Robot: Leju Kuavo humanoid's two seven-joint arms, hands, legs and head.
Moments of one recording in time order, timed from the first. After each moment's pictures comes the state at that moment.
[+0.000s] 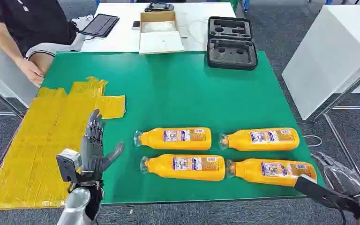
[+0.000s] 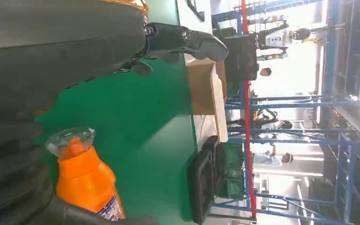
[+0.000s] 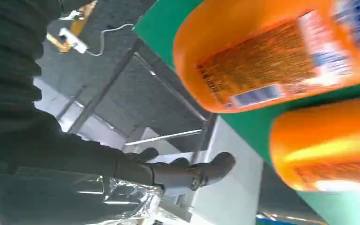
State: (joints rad) left arm -0.14 -0.17 -0.15 -1.27 -0.06 0.07 -0.51; right arm 0.29 -0.36 -0.51 -1.70 1.02 0.44 -0.20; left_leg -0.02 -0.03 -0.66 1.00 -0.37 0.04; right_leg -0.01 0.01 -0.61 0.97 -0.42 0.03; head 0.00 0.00
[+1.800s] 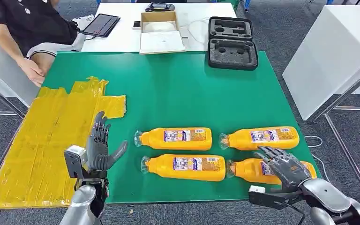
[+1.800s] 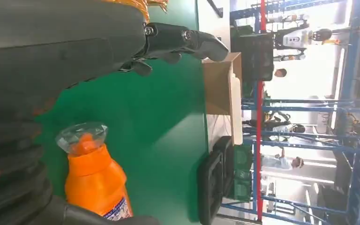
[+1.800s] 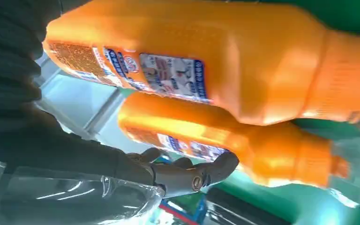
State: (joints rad) left arm -0.20 -0.16 -0.19 -1.14 0.02 0.10 -0.53; right arm 0.25 -0.60 0.10 -1.82 1.02 0.31 -0.02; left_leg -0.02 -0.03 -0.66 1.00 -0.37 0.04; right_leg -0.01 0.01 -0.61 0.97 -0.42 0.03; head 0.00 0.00
